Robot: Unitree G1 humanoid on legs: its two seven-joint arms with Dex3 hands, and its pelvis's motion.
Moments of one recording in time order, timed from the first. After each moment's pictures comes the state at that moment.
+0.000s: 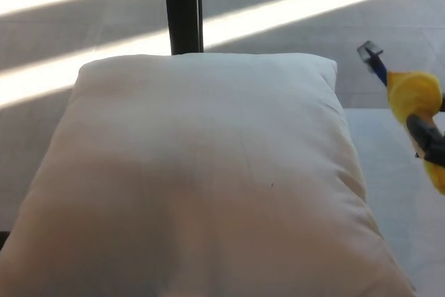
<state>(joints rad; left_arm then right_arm) 0.10 0.60 0.58 1.27 -0.36 -0.10 -0.39 -0.64 -0.23 -0.45 0.33 0.02 0.47 0.08</state>
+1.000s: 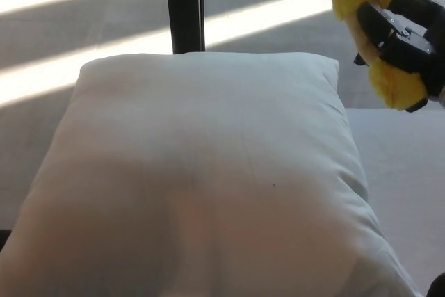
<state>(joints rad) 0.13 0.60 0.58 1.27 -0.36 -0.10 -0.39 -0.92 -0.16 -0.45 0.10 0.25 0.97 0.06</state>
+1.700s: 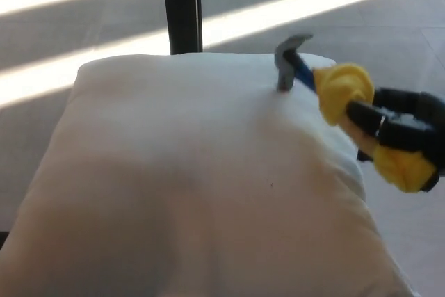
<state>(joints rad) 0.12 0.62 0.58 1.26 -0.36 -0.10 -0.39 -0.70 -0.28 -0.27 0.08 0.30 1.25 0.14</state>
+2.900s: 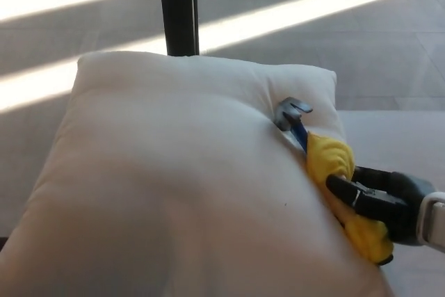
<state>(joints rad) 0.11 0.63 0.57 1.26 -0.36 -0.10 -0.39 -0.58 -0.24 -0.21 0.30 0.30 1.00 0.12</state>
